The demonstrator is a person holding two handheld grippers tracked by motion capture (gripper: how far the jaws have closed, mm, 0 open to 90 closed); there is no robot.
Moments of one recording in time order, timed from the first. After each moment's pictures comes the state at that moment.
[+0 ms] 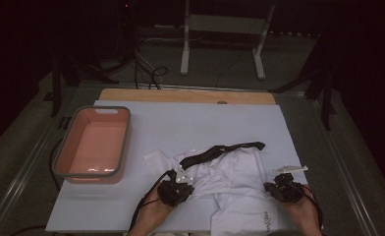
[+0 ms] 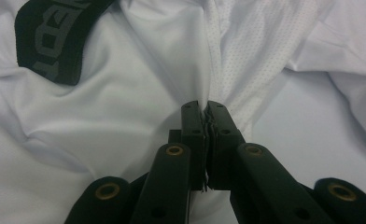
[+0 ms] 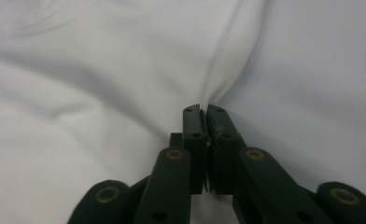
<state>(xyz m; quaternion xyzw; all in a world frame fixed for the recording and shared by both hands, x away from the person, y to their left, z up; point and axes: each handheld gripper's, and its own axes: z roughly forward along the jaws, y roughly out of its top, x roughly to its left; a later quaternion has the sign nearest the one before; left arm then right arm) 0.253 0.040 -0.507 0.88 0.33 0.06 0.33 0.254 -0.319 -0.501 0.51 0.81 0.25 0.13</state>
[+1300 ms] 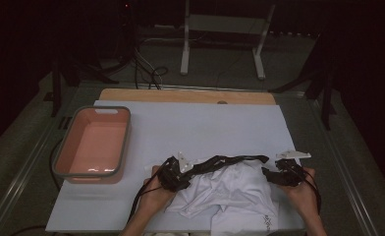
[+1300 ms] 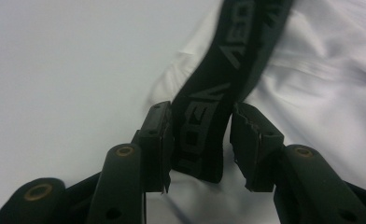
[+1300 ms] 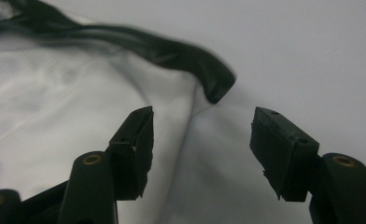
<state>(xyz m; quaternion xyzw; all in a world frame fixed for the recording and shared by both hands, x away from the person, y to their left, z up) 0.290 0.039 -0.495 0.87 0.33 0.18 0.30 0.294 -0.328 -0.487 0.50 0.79 0.27 0.21</state>
